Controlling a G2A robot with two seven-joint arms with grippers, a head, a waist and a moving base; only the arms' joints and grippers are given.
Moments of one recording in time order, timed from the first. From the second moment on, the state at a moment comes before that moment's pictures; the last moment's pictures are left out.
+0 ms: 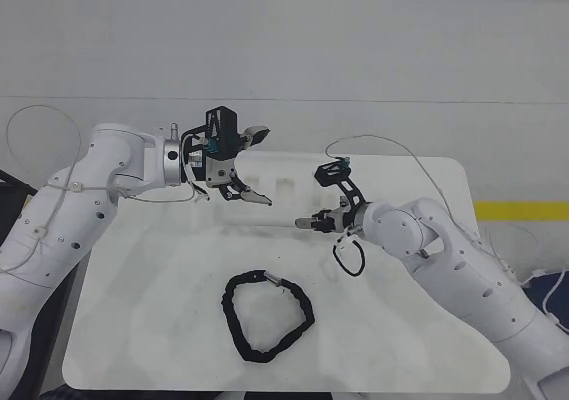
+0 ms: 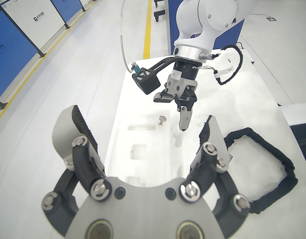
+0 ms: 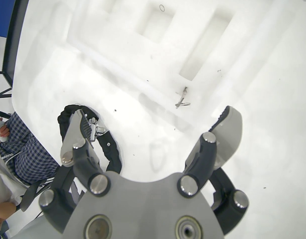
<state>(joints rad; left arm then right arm) 0.39 -0.87 -0.70 -1.36 1.00 -1.01 0.09 -0.63 -1.08 0.68 -1.51 -0.44 0.16 0.84</state>
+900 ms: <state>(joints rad) 0.39 -0.87 -0.70 -1.36 1.00 -1.01 0.09 -0.60 -1.16 0.67 -1.39 -0.47 0.31 0.87</state>
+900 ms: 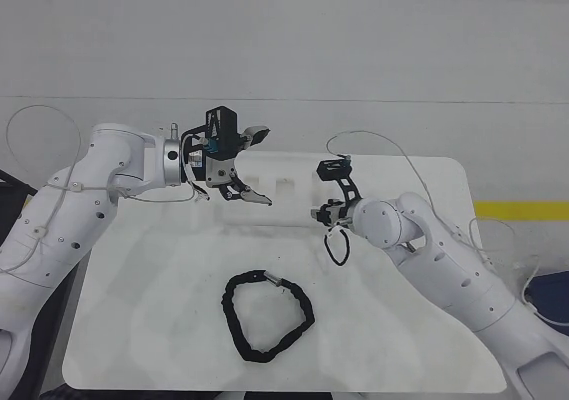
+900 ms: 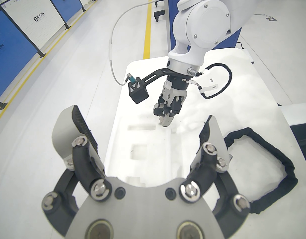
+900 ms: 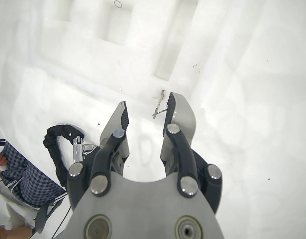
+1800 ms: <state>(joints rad) 0.39 -0.87 -0.70 -1.36 1.00 -1.01 0.09 -0.55 -1.21 0.66 -1.34 -0.56 0.43 0.94</state>
